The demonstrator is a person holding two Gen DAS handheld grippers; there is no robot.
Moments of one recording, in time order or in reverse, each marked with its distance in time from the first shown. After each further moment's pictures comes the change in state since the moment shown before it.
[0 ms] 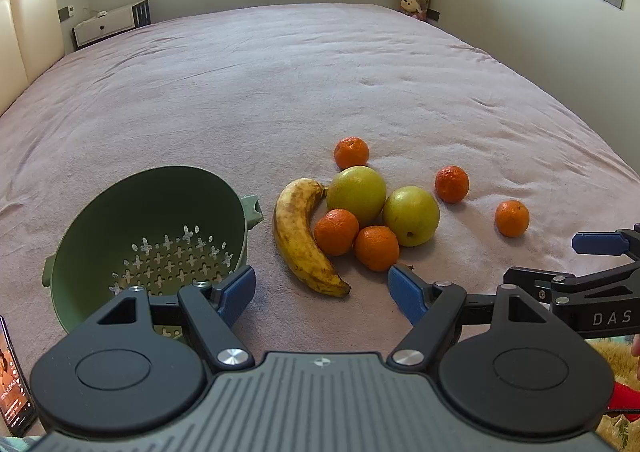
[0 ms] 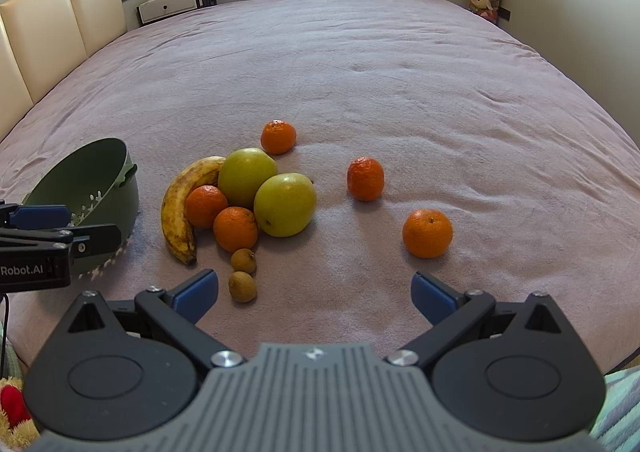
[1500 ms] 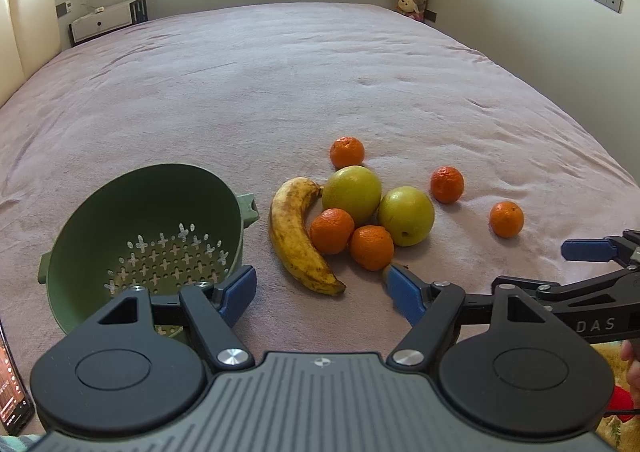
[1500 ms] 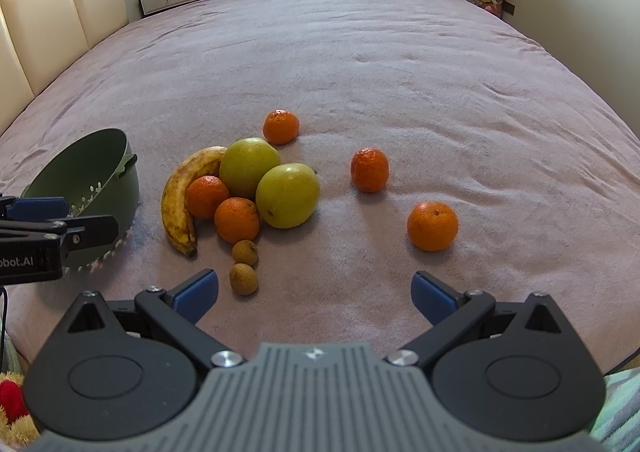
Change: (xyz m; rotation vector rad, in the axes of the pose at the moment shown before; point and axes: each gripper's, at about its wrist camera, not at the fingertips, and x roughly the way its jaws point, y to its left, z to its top) left arm -0.002 -0.001 0.000 -0.005 0.007 -0.027; right arm 0.007 0.004 -0.002 -0.007 0.026 0.004
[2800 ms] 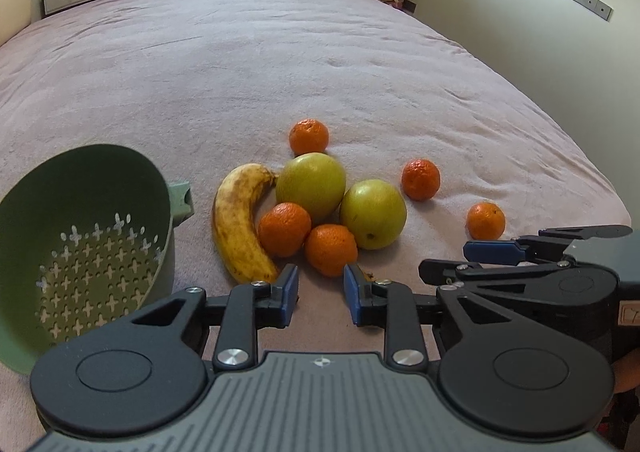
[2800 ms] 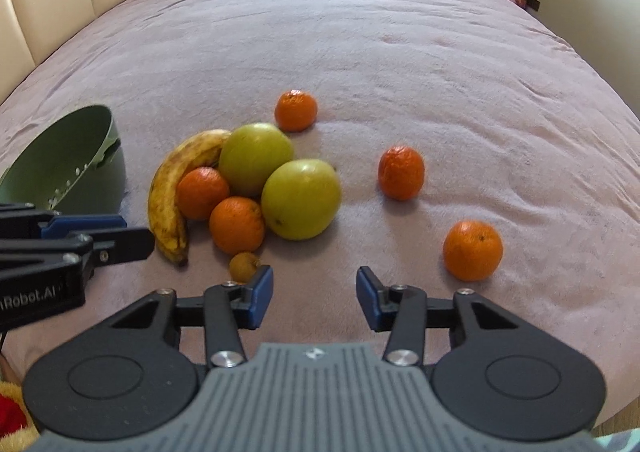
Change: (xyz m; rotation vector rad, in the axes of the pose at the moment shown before) left arm 0.050 -0.009 0.011 -0.047 0.049 -0.112; right arm 0.059 0.010 0.027 -0.056 0.070 0.016
